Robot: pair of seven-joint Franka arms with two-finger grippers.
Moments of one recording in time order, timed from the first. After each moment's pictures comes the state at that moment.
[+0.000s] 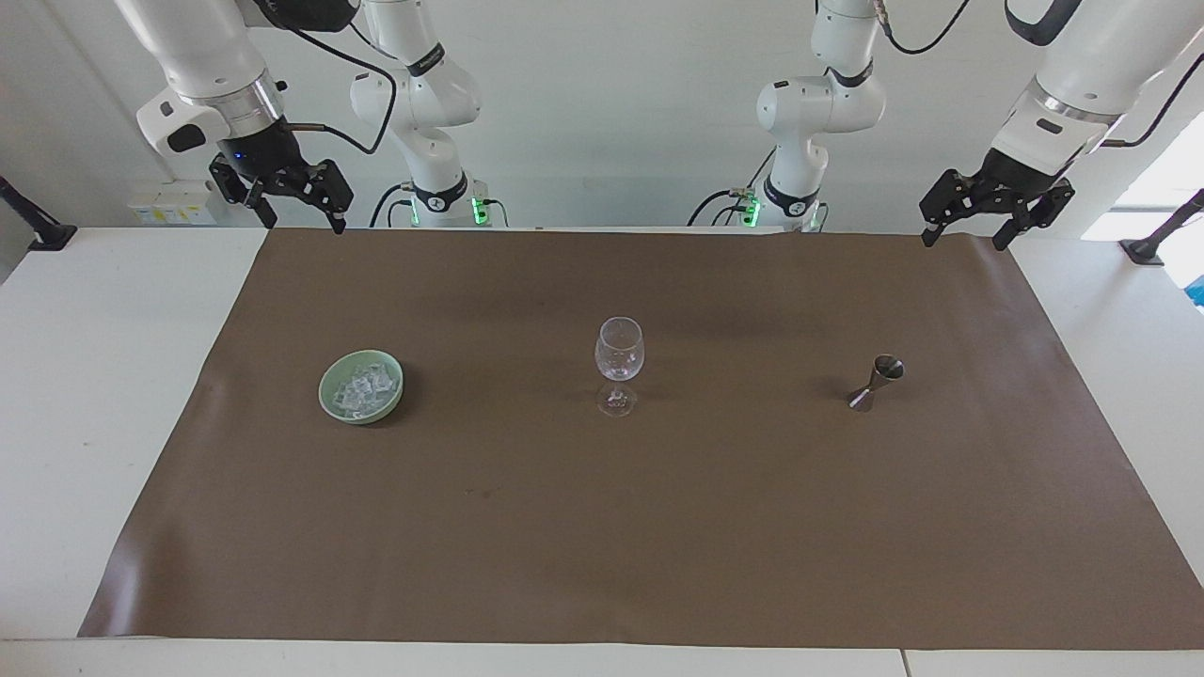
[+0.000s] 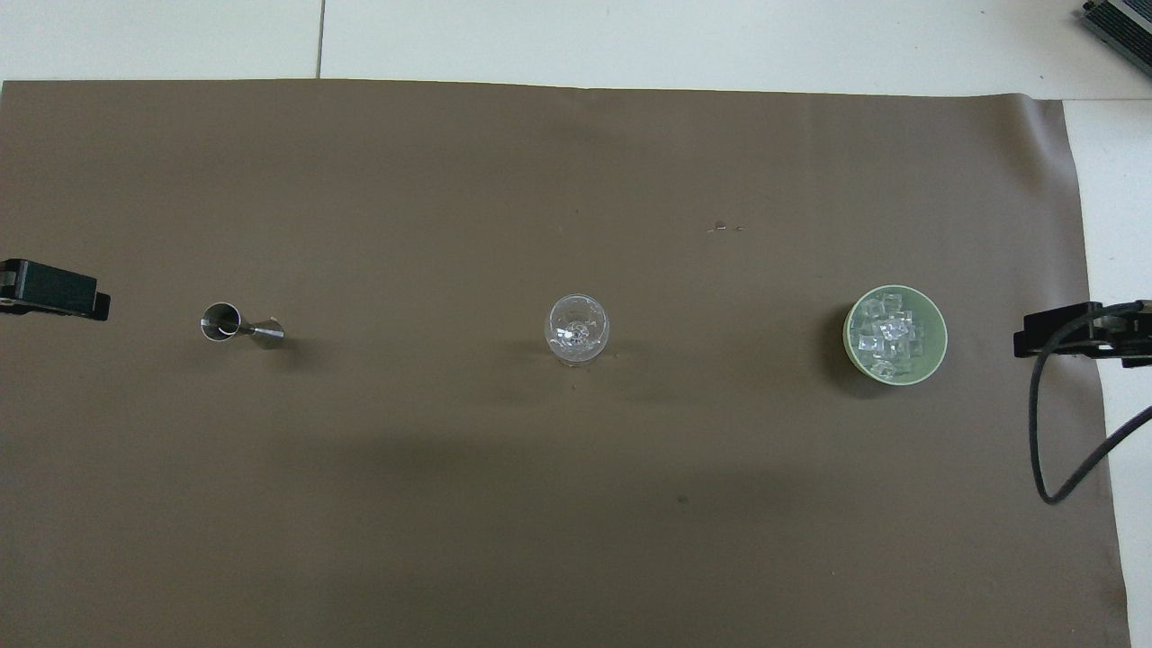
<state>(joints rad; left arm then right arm) 0.00 -0.05 -0.04 -1.56 -0.04 1.51 0.07 0.03 -0.13 -0.07 -1.70 -0.01 1.54 0.08</state>
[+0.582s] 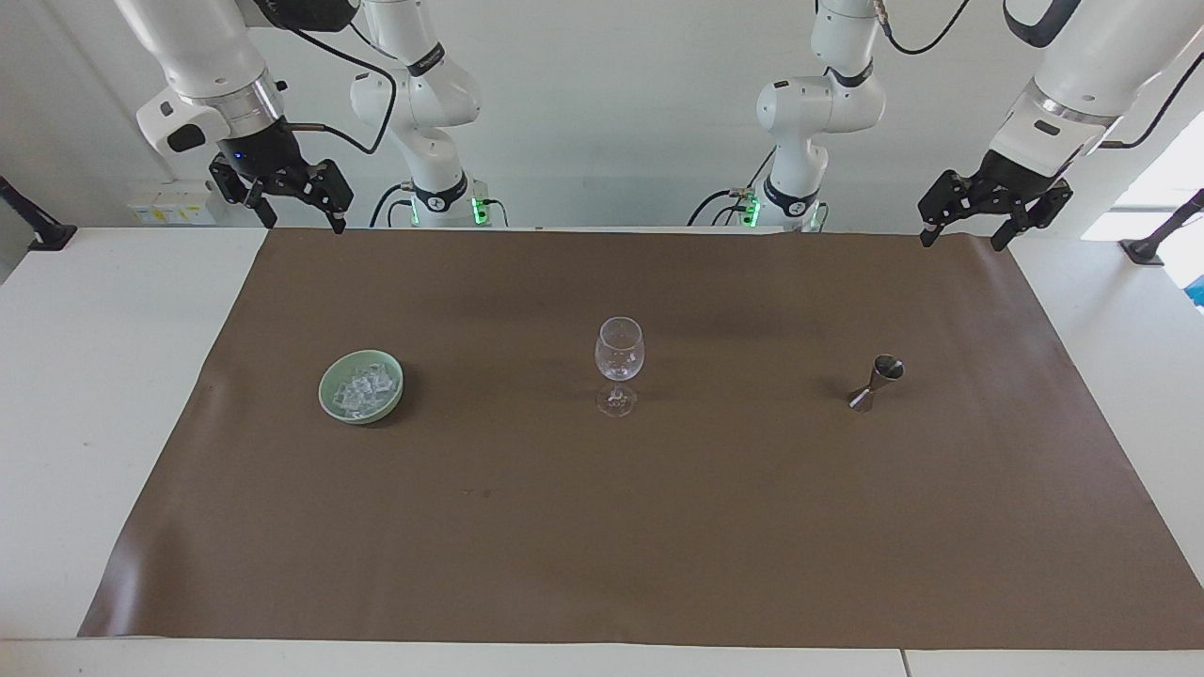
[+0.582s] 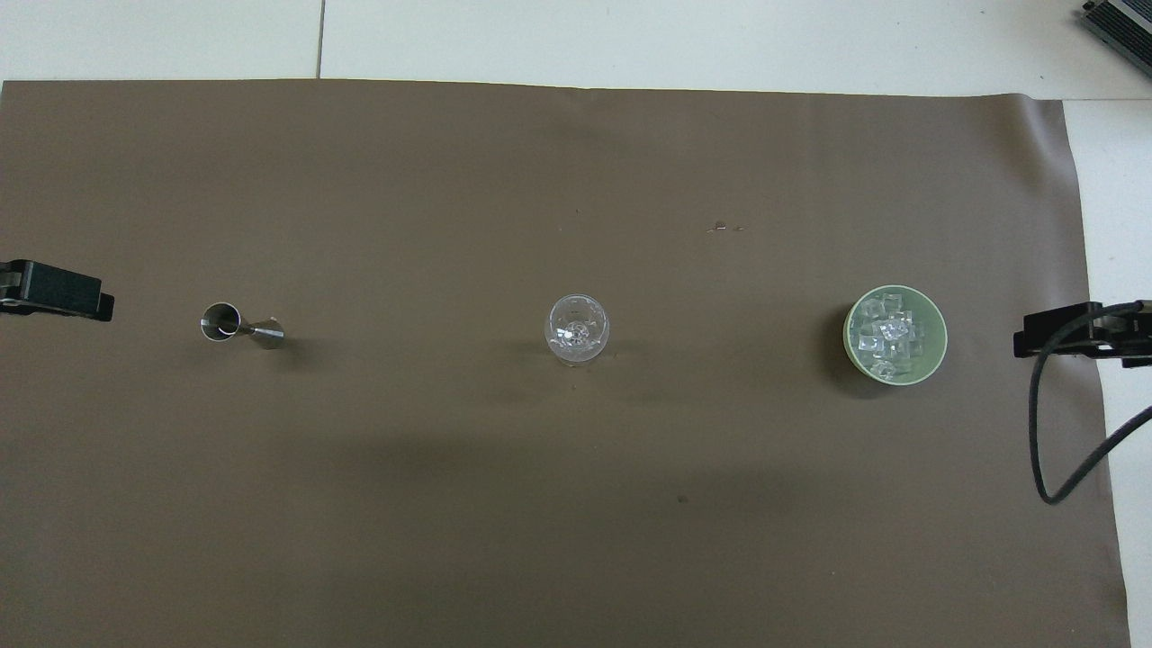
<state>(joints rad) 0.00 -0.05 -0.04 -1.57 -0.04 1.51 0.07 0.03 -0.13 -0.07 -1.70 -0.01 1.54 0.08</state>
